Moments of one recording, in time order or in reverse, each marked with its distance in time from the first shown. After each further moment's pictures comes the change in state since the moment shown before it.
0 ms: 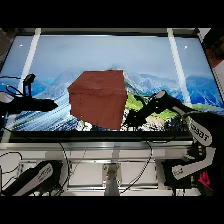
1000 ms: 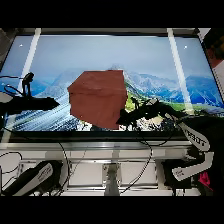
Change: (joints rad) left arm 0.006 0.002 -0.003 -0.071 -0.007 0.008; right arm 0.130 0.014 -0.072 0.238 -0.266 0.073
